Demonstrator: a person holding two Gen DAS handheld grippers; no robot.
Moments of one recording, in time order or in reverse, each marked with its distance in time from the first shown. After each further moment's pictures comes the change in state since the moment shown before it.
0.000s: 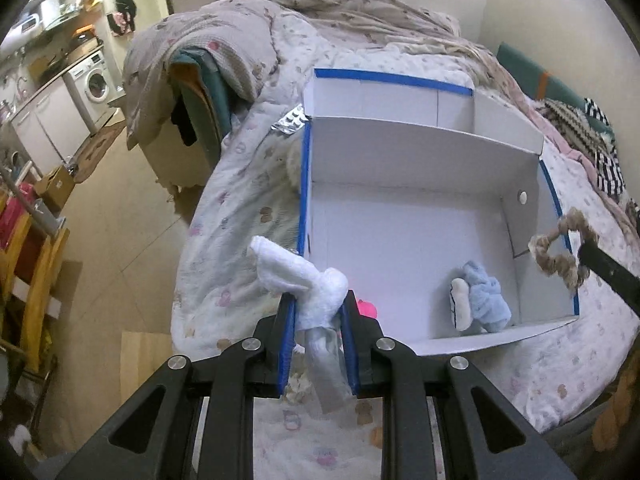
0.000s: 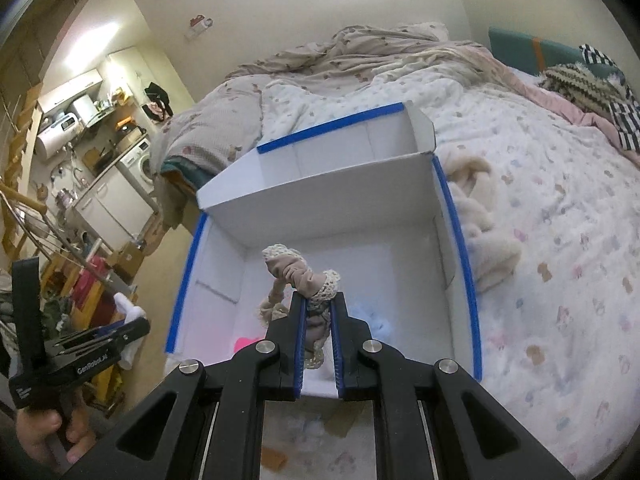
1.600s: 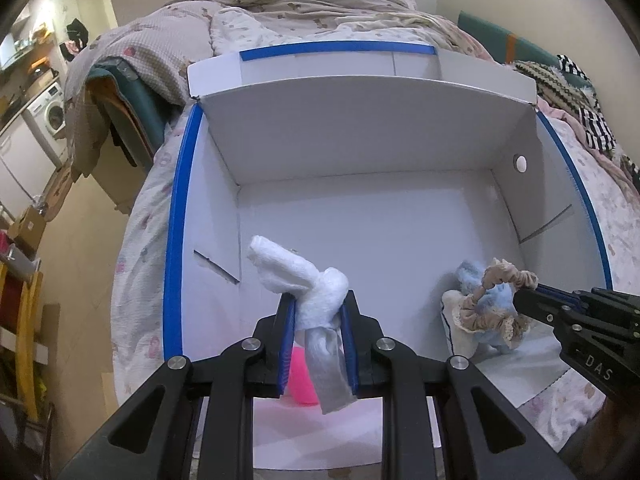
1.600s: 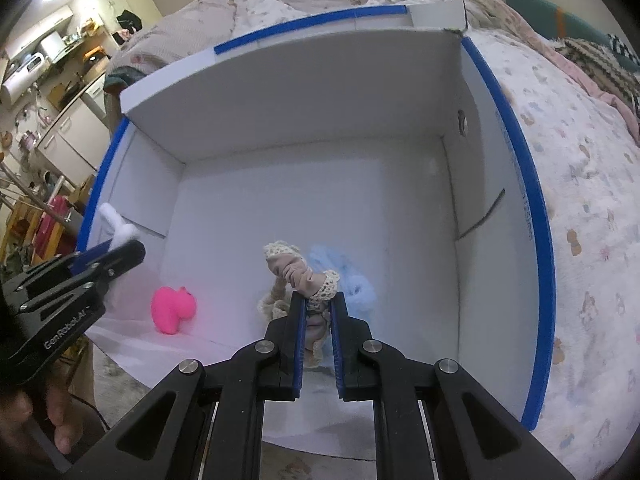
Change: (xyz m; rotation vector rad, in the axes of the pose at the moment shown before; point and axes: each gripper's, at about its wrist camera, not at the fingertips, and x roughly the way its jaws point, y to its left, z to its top) left arm 0.090 -0.049 0.012 0.143 0.000 -0.068; right arm 0.107 -0.021 -0.021 -0.069 0.288 -0.117
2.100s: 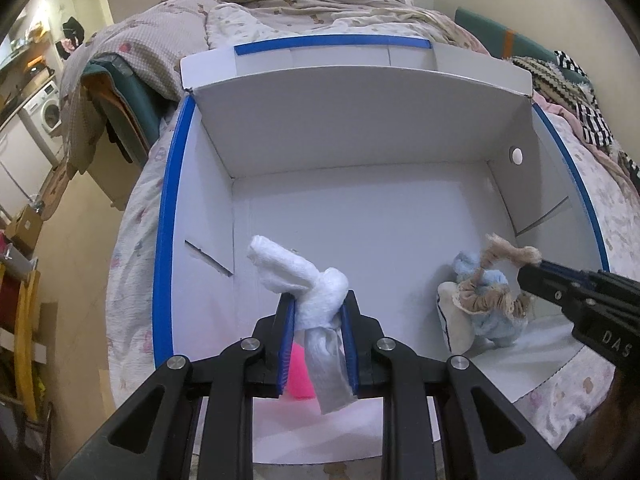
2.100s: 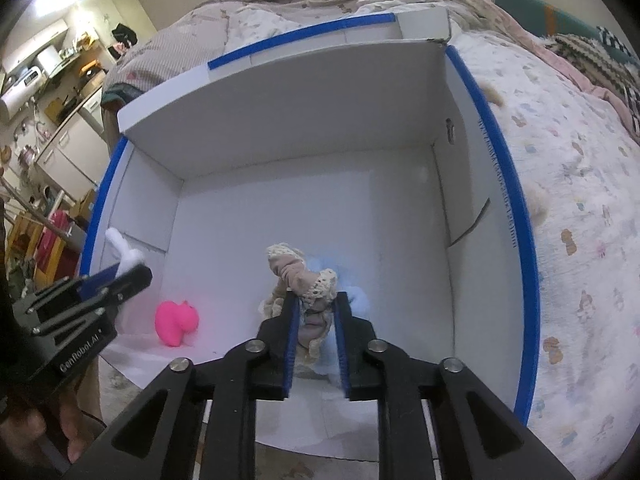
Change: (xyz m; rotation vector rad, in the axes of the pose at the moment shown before) left arm 0.002 -0.005 -0.004 0.011 0.016 -0.013; right arm -0.010 -0.004 0.002 0.040 -0.044 0.010
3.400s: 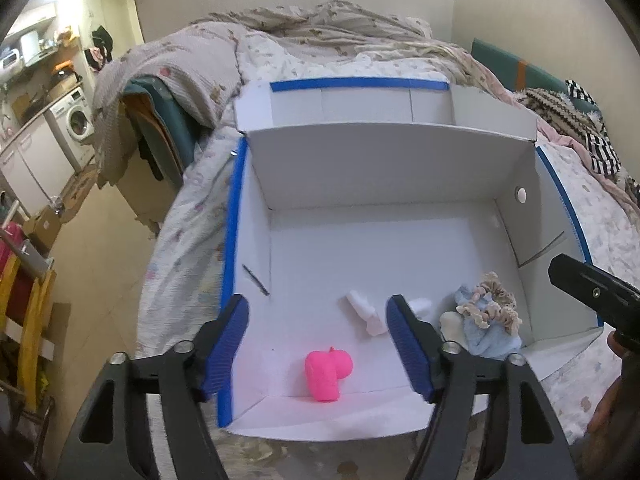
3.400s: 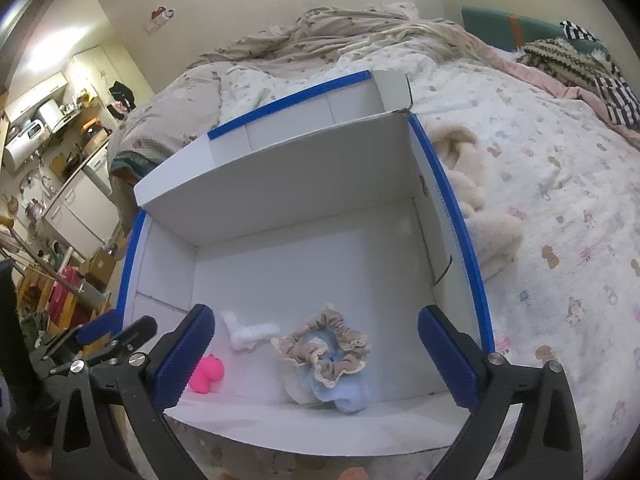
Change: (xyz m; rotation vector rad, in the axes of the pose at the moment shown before) left arm -0.042 0.017 -0.005 -0.057 -0.124 0.065; right arm -0.039 -0.005 0.005 0.098 -0.193 0.029
